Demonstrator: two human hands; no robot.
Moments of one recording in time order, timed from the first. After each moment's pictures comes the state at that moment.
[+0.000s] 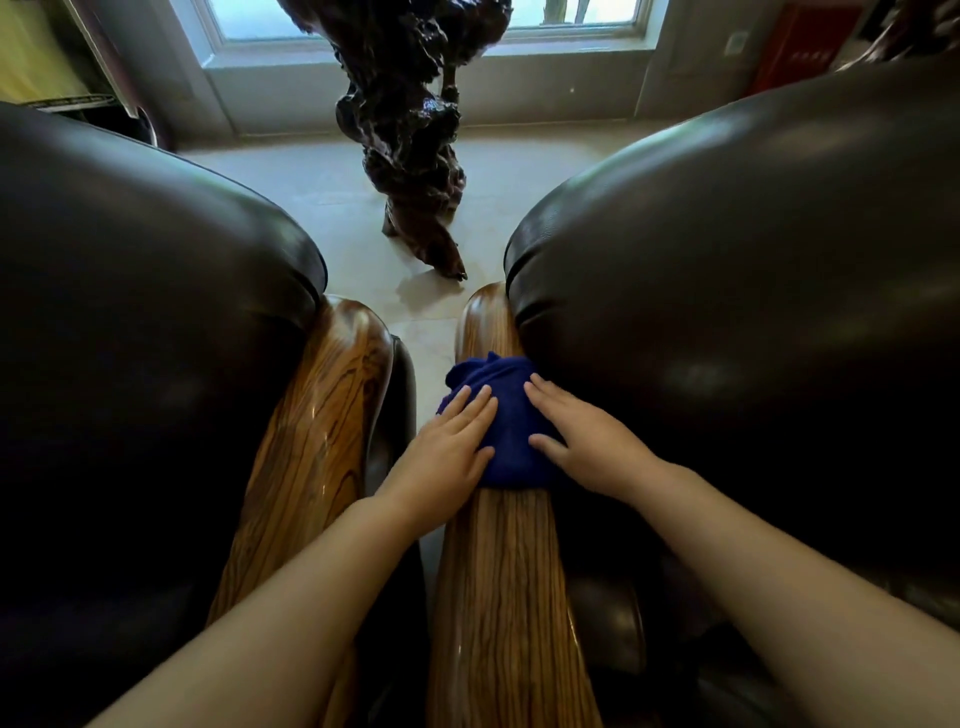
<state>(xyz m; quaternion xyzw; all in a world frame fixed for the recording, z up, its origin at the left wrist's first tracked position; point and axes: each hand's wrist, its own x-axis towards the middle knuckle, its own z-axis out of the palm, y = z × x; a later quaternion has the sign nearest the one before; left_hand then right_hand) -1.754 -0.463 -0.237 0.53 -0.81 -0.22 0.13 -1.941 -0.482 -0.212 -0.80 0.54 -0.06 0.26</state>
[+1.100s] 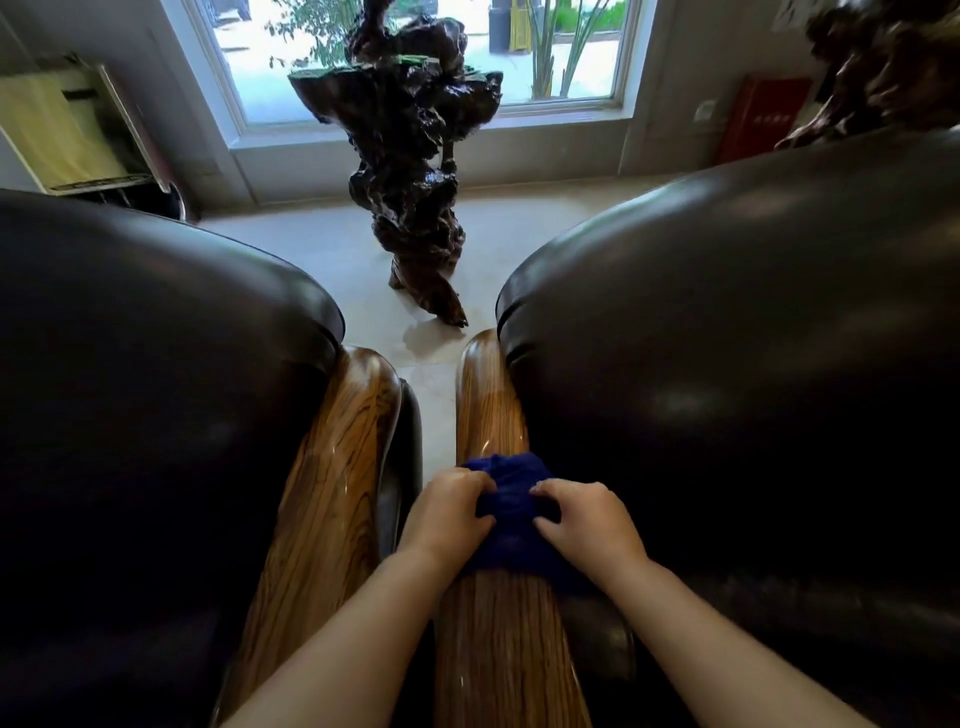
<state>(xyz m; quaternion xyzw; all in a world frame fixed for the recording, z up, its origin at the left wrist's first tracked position) -1.770 -0.414 -0.205 0.60 -0.75 -0.22 0.18 -1.939 -0.405 -0.213 -0.72 0.64 -0.17 0.22</state>
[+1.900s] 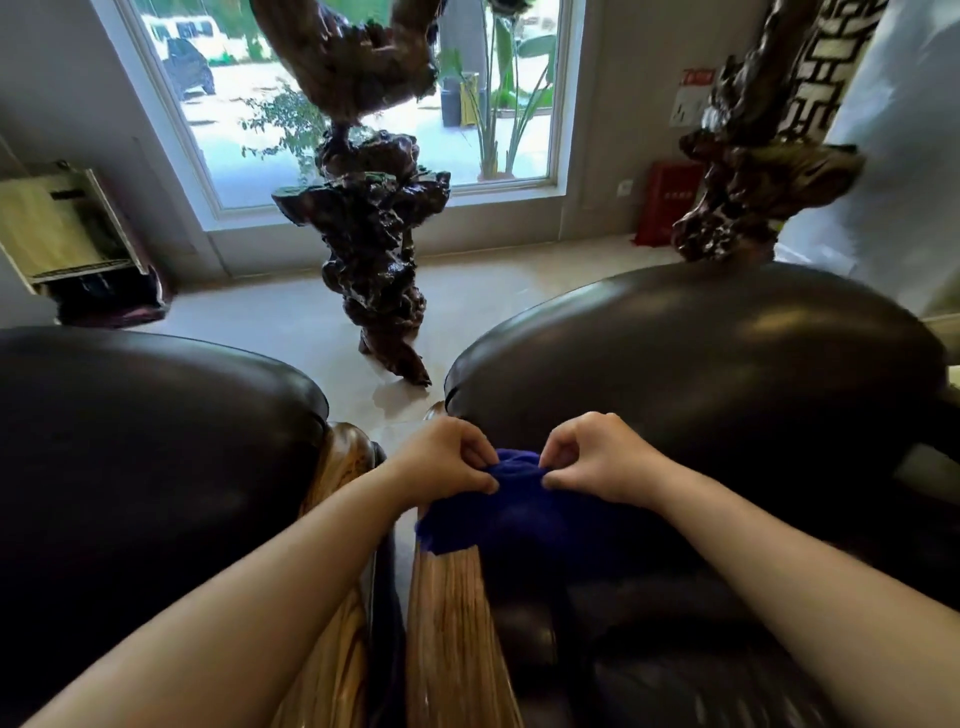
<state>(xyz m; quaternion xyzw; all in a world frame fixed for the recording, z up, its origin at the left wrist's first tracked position) -1.815 -0.382 0.034 0.52 -0.76 -0.37 0.12 -2.021 -0.357 0.036 -0.76 0.57 -0.16 0.27</state>
